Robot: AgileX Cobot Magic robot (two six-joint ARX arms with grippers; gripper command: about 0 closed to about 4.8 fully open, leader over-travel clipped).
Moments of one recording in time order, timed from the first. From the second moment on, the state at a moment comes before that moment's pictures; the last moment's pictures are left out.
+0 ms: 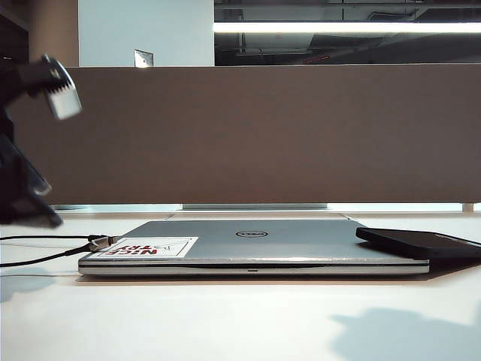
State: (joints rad) left arm -0.29 1.04 0.36 0.10 0.12 0.77; right arm 0.91 0.49 0.63 -0.49 0.07 -0.08
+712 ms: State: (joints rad) left arm -0.29 1.29 0.36 0.29 0.12 0.77; right arm 0.91 0.49 0.63 -0.49 0.07 -0.08
